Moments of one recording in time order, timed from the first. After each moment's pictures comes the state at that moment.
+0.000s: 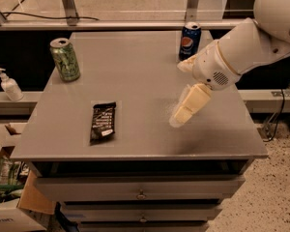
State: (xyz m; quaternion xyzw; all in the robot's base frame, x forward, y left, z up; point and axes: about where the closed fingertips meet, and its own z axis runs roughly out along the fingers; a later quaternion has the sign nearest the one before) arm 0.512 -0.082 0.885 -0.60 0.73 0.18 0.28
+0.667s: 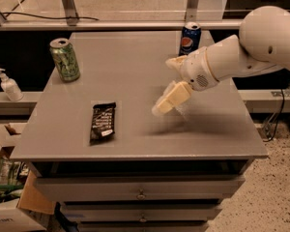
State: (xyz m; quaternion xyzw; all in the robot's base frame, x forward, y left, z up) arm 0.563 -0.055 0.864 -0.56 0.71 0.23 0.37
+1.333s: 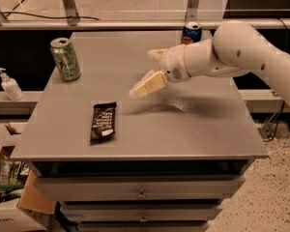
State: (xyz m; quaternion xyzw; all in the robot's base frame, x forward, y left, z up) arm 0.629 0.001 0.860 -0.52 0.67 0.29 0.44
